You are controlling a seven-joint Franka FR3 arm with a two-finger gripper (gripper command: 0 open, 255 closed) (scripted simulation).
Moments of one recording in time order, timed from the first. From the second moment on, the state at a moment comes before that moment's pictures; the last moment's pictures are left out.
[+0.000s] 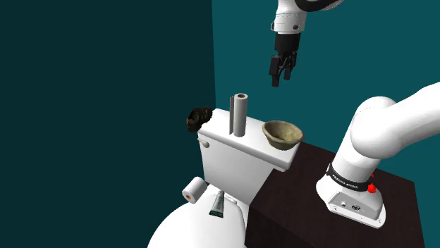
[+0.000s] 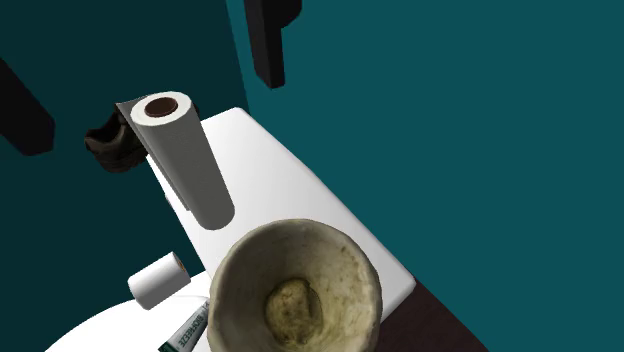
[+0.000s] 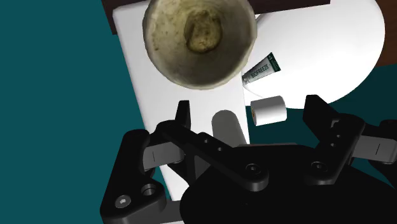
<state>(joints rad) -0.02 -0.79 -0.03 -2.45 0.00 1.62 0.04</state>
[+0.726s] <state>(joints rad) -0.02 -0.45 -0.03 -2.37 0.04 1.86 0.09</state>
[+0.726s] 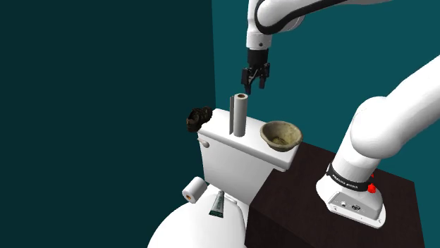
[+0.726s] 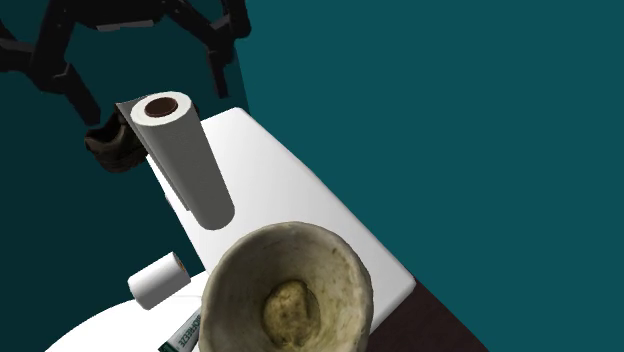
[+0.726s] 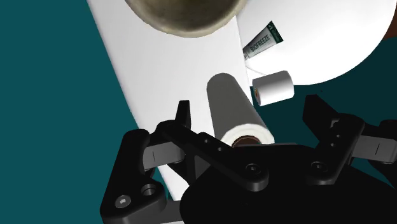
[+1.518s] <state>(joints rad) -0.02 -0.26 -0.03 -2.36 0.06 2.05 0.11</state>
